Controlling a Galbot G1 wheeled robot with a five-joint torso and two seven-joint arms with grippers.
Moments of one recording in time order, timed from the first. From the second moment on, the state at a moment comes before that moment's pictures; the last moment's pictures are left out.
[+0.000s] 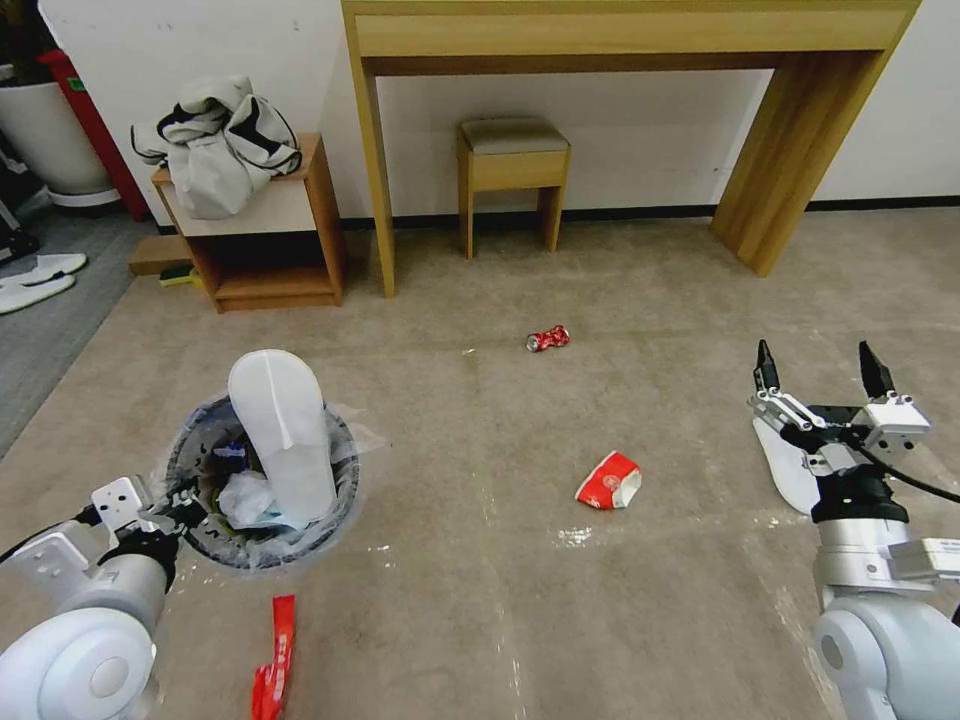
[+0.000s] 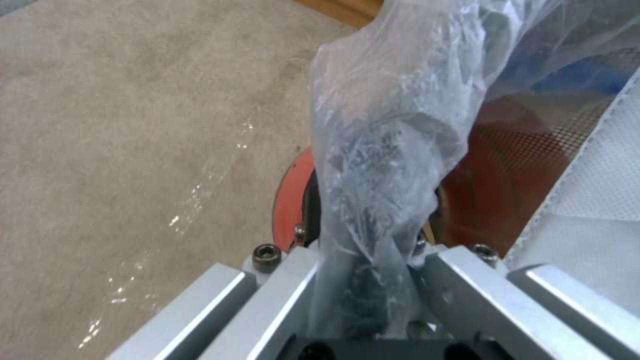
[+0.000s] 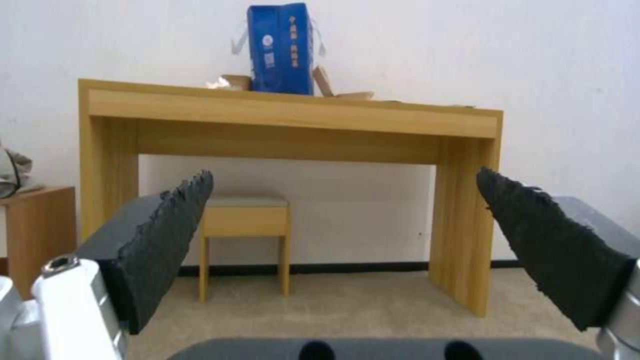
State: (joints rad) left arm 1.56 -1.23 -0.87 -2.29 -0.93 0.56 -0.52; right arm -1.51 1.27 0.80 2.24 0.33 0.14 0.05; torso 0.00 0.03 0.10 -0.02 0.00
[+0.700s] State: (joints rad) left arm 1.57 -1.24 -0.88 -2.31 -0.92 0.56 -0.50; right arm -1.52 1.28 0.79 2.24 0.31 0.15 0.06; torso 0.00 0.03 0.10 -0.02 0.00
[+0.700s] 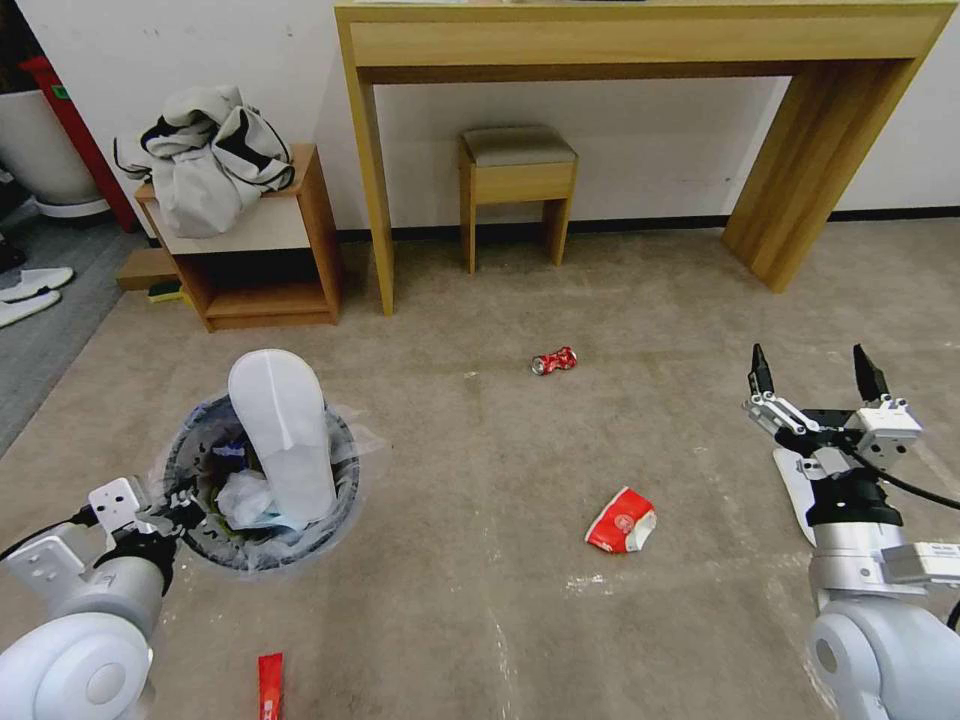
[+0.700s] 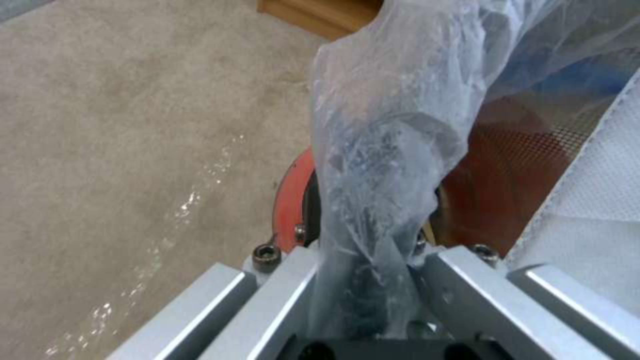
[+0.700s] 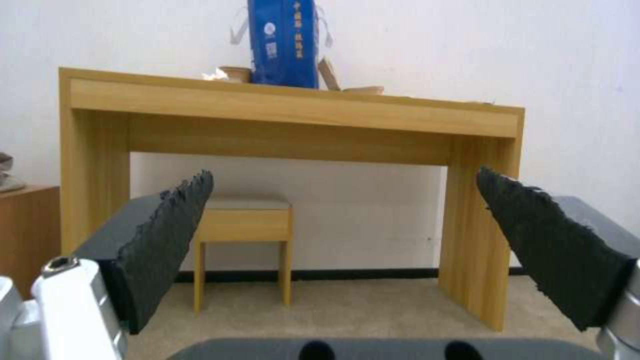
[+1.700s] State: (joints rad) left arm 1.56 -1.24 -0.88 -2.30 -0.92 0.56 -0.49; right arm -1.50 1.27 0.78 2.20 0.32 0.18 0.04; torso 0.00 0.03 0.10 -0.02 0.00
